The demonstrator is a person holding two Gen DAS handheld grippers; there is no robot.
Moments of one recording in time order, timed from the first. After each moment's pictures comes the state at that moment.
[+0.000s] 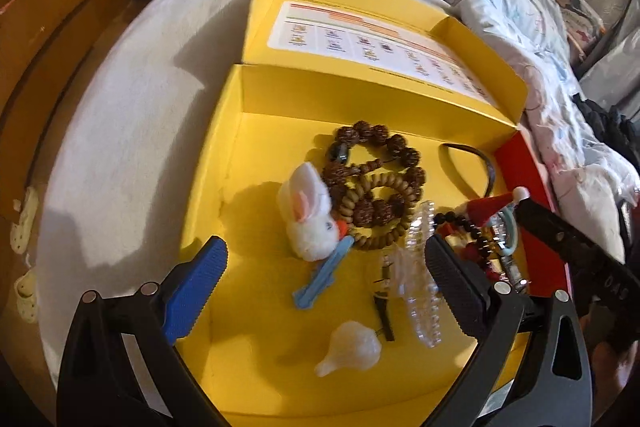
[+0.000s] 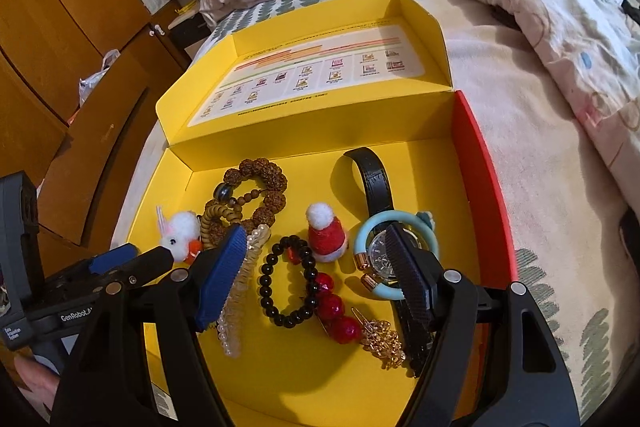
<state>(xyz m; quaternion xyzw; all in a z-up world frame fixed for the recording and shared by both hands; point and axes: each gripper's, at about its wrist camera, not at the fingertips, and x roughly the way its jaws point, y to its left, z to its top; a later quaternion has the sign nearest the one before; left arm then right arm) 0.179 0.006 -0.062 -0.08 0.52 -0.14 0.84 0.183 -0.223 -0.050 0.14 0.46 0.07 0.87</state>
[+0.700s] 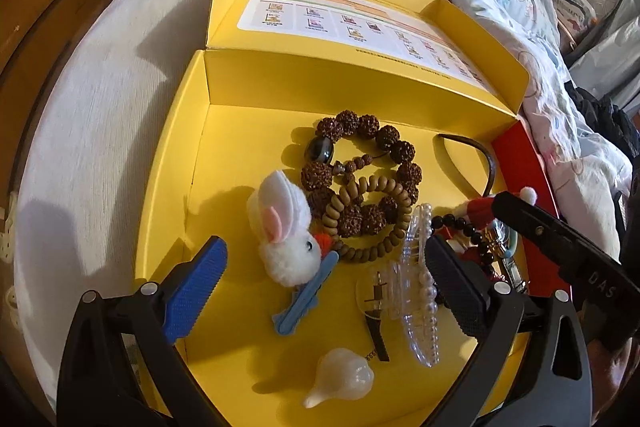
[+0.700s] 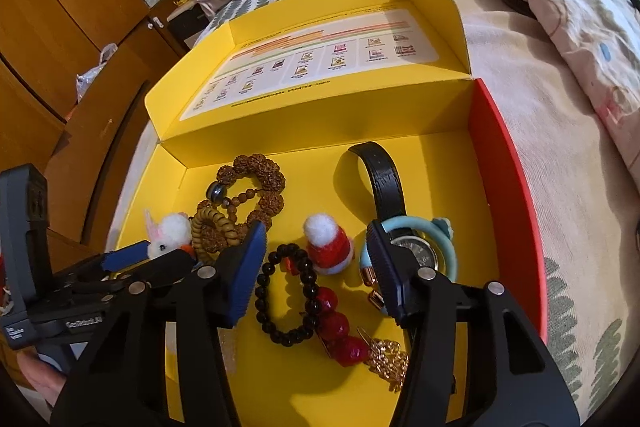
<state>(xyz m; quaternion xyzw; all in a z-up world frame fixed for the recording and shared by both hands) 0.197 0.000 -0.080 -0.08 0.54 -0.16 0.82 0.202 -0.219 -0.067 0.13 0.48 0.07 0.86</state>
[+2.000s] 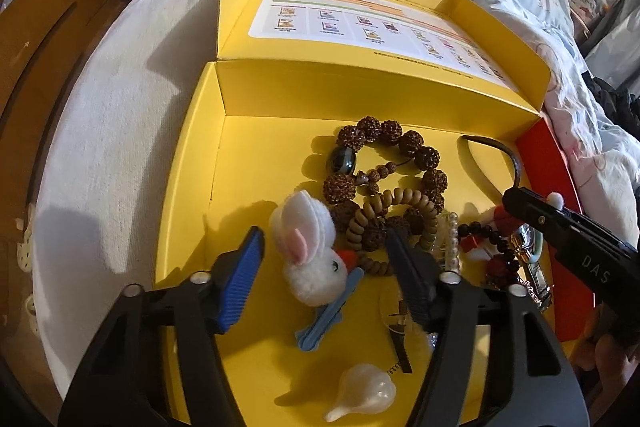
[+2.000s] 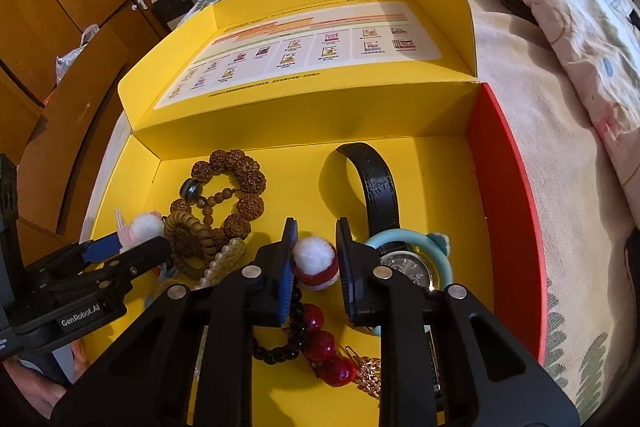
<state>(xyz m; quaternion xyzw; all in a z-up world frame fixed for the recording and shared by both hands) 0.207 -0.005 -0.080 -0.04 0.55 -0.14 0.83 0.220 -0.210 -0.075 0.10 0.50 0.05 0.86</state>
